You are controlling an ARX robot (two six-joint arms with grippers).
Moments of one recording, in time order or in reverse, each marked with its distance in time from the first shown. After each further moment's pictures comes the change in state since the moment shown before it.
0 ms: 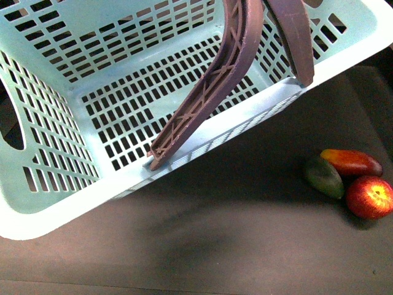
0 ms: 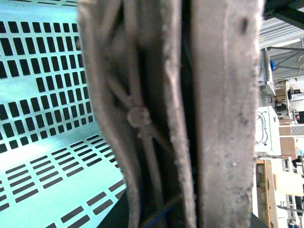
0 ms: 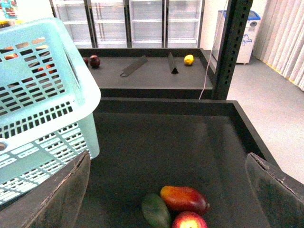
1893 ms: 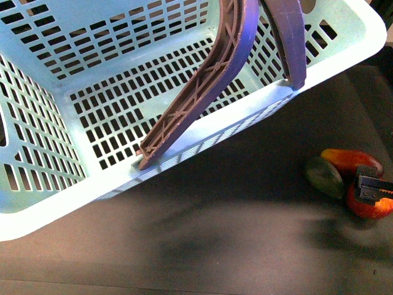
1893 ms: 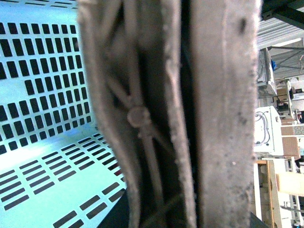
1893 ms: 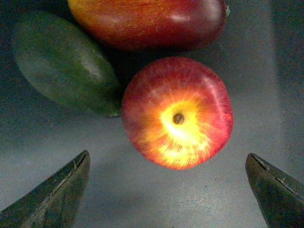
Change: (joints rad) left arm 0.000 -0.005 0.002 0.000 -0.002 0.010; right arm -0.128 2.267 0.792 0.426 0.108 0.088
